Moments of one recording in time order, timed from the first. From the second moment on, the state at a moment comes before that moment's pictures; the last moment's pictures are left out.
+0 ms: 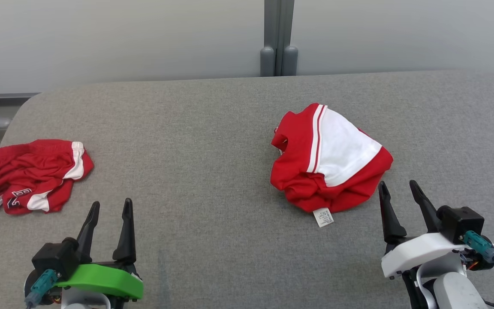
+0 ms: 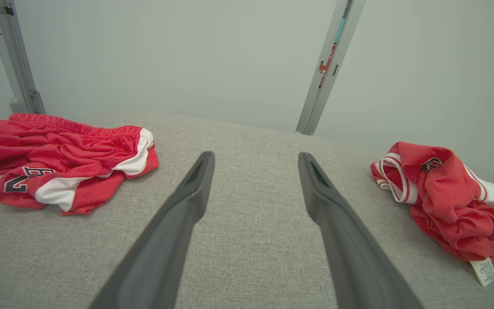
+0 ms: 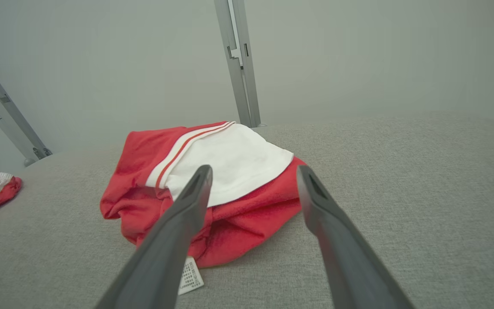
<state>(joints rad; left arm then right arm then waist) -0.07 0.14 -0.10 0.28 -0.41 -0.12 -0.26 -0.08 -0.05 0.01 0.24 0.20 0.13 -0.19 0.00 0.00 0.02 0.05</state>
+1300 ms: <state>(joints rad) -0.26 0.15 -0.18 0.19 -0.42 -0.13 -0.26 -0.98 -0.15 -0.03 0.77 0.28 0.13 0.55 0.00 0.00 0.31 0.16</state>
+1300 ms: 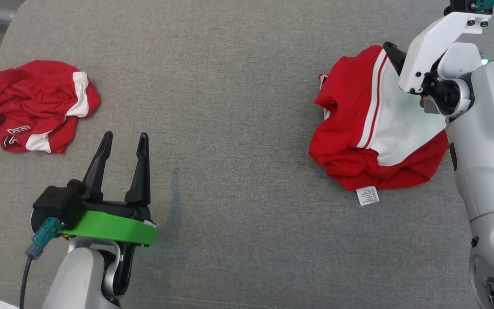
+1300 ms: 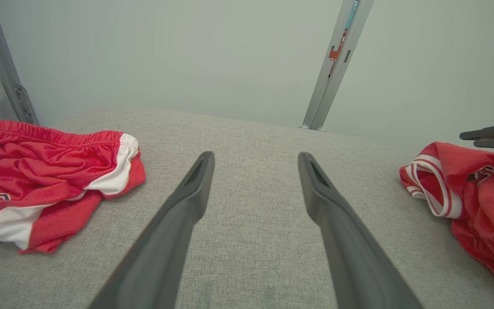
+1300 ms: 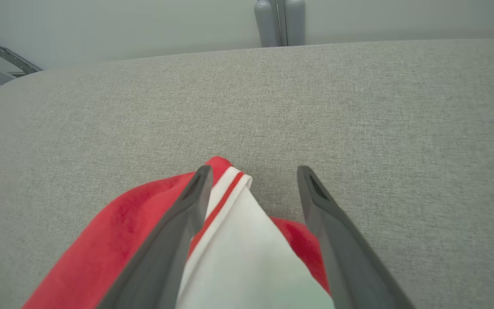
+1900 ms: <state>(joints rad) -0.26 0.14 -0.19 0.20 -0.42 -0.13 -0.26 -0.97 -0.18 0.12 0.74 0.39 0.13 0.66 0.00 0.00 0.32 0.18</state>
